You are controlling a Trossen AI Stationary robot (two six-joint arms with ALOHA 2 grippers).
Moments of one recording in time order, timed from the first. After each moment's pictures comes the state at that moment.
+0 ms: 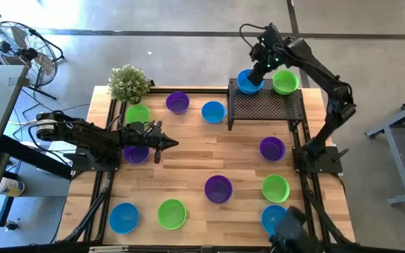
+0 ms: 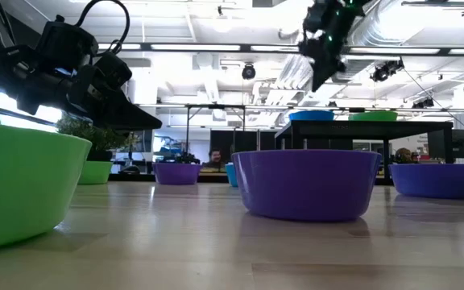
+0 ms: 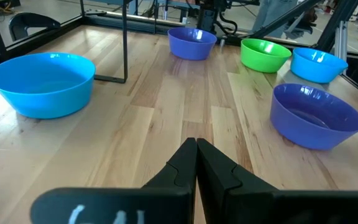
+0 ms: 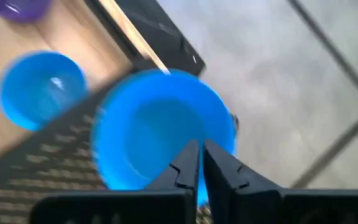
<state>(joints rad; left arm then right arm) 0.23 1.28 0.13 0.94 0.20 -0.08 -0.88 1.67 1.78 -1.11 -0.01 -0.25</state>
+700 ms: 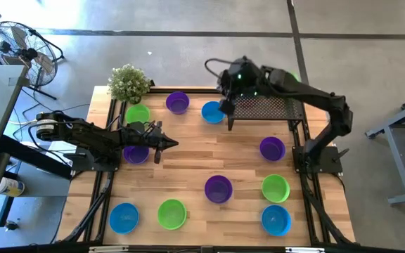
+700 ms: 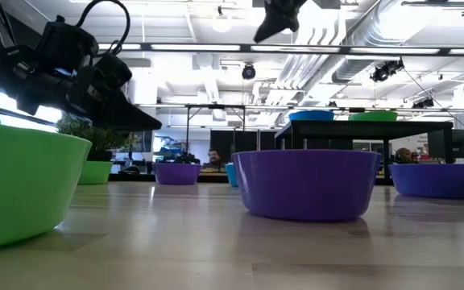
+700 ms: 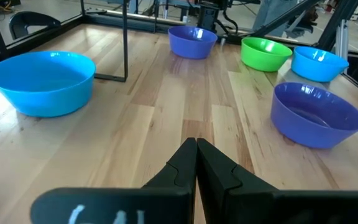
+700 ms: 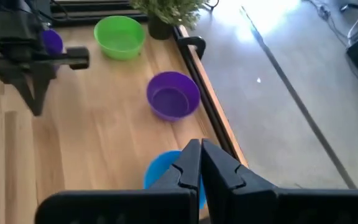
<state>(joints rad) 0.23 1.28 0.13 0.93 0.20 -0.08 -0.32 1.63 1.78 -0.83 0.15 -0.13</state>
